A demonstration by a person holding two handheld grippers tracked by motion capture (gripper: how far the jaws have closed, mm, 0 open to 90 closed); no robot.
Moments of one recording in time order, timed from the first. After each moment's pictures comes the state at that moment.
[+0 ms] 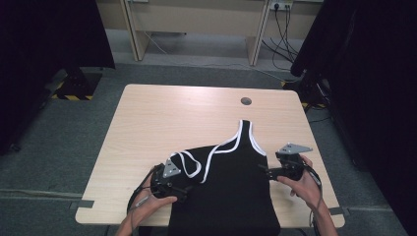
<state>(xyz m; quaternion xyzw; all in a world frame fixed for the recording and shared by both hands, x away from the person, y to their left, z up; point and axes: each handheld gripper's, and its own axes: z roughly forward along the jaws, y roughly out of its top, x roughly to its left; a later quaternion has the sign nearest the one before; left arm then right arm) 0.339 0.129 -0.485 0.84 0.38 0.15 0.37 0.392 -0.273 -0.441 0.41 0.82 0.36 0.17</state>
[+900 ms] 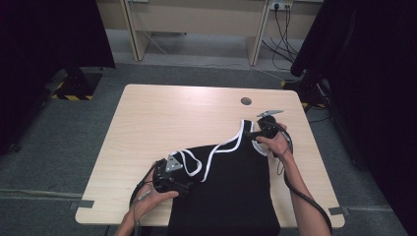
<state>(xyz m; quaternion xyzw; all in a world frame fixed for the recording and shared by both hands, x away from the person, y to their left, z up) 0.354 0.126 -0.486 0.84 0.38 0.15 0.36 0.539 -0.234 -0.466 0.46 0.81 0.32 0.17</state>
